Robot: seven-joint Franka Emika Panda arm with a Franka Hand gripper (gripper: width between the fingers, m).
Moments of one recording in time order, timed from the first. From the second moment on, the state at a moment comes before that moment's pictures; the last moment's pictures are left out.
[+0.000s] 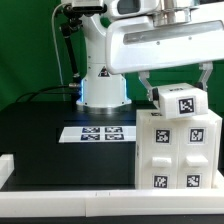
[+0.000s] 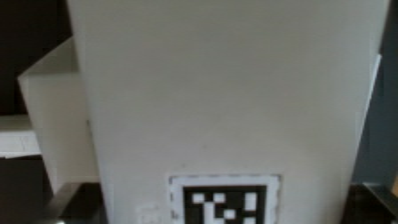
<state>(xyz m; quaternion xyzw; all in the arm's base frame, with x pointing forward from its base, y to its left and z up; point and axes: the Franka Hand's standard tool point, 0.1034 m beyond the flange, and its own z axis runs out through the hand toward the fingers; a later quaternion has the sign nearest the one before) 0.610 0.082 0.161 -0.99 0.11 -0.07 0.07</state>
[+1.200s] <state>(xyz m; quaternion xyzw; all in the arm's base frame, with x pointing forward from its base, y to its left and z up) 0.607 0.080 0.159 -0.77 0.62 -0.02 0.13</state>
